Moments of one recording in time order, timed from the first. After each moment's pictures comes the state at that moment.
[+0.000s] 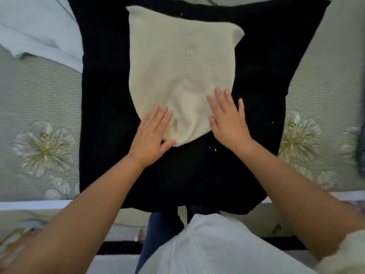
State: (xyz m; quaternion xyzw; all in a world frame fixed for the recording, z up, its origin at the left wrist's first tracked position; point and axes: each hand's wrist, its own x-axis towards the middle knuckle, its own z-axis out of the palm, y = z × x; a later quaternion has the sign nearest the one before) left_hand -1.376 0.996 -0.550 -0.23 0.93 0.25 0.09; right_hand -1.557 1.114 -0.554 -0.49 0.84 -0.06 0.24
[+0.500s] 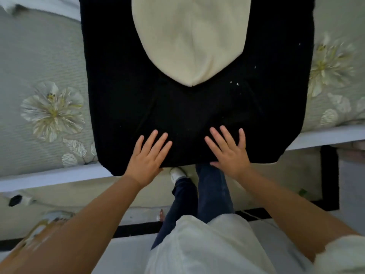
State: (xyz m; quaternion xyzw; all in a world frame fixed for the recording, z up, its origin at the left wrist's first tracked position) left_hand -1.214 1.072 -0.565 -0.07 0.97 0.00 0.25; right_hand -1.387 1.246 -0.583 -0.60 0.78 0.11 0.13
